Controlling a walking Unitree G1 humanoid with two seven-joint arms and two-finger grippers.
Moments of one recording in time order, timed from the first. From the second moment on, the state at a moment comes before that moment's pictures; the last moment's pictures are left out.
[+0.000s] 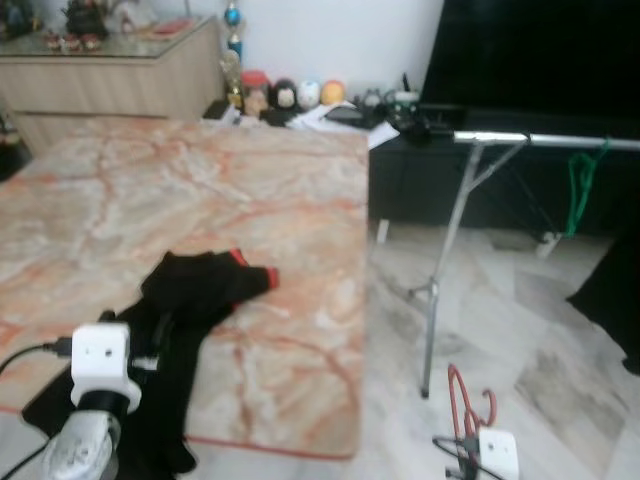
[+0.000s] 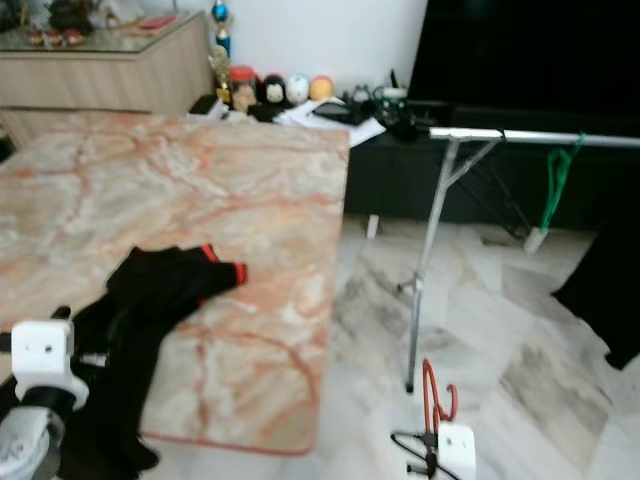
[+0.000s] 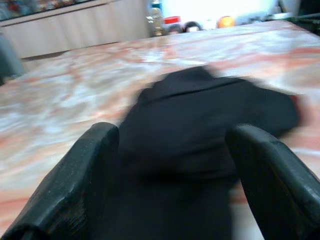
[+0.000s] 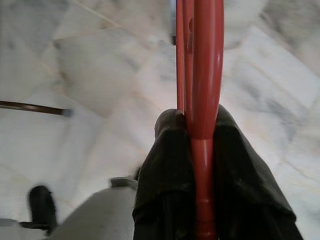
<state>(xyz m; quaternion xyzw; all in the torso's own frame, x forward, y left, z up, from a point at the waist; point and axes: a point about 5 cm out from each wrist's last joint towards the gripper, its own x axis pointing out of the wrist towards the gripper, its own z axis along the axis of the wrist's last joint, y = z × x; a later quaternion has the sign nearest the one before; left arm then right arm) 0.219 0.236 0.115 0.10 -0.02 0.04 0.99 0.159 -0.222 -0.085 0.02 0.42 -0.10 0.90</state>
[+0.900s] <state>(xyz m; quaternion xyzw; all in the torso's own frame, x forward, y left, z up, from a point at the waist) 0.233 0.210 0.126 0.09 -0.05 -0.02 0.99 0.154 -0.221 -0.088 0.02 0.43 -0.11 0.90</state>
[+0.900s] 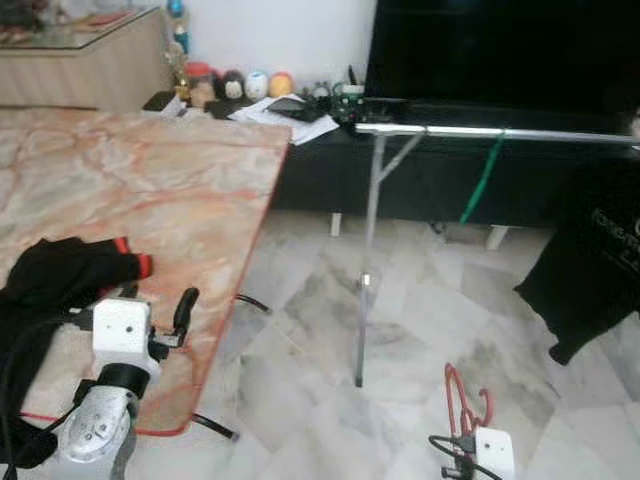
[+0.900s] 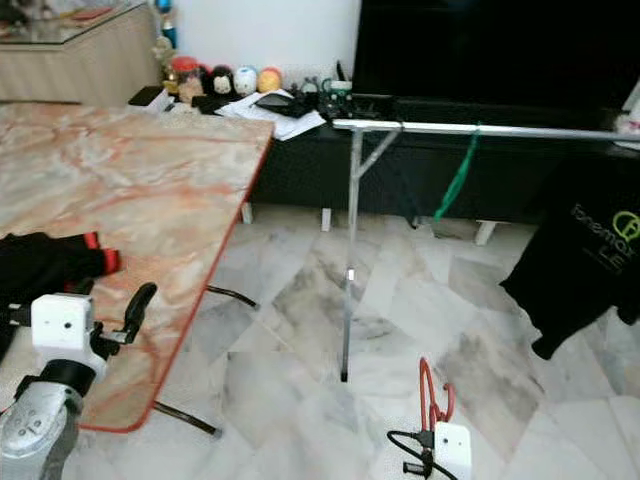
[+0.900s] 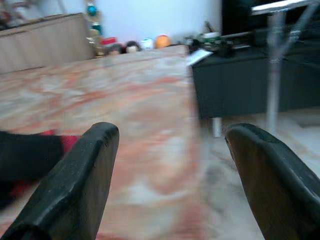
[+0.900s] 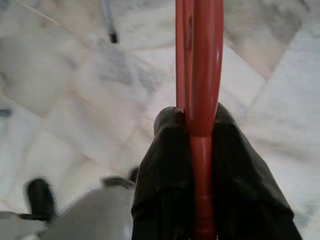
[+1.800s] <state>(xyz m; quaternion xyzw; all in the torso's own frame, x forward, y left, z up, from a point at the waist) 0.244 0.199 0.084 0.09 0.02 -0.07 0.99 0.149 -0.227 -0.088 0.01 0.43 -0.12 0.89</state>
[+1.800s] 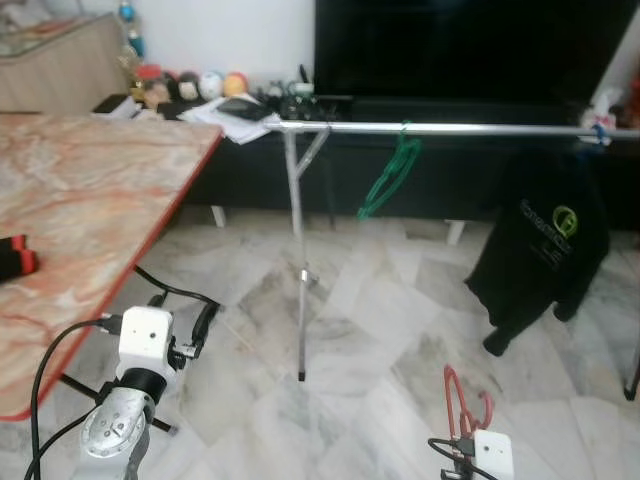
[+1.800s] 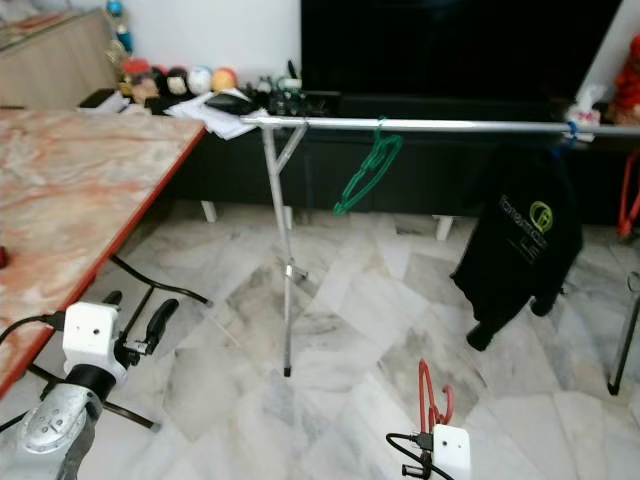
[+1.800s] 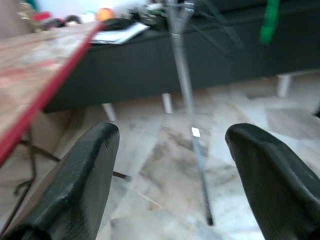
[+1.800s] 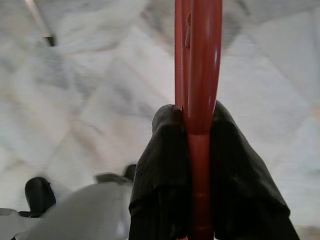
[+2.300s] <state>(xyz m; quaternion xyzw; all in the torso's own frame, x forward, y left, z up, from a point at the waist) 0.232 0.218 -0.027 0.10 0.29 -0.03 0.95 0.156 -0.225 -0.086 0.02 0.42 -0.12 0.90</state>
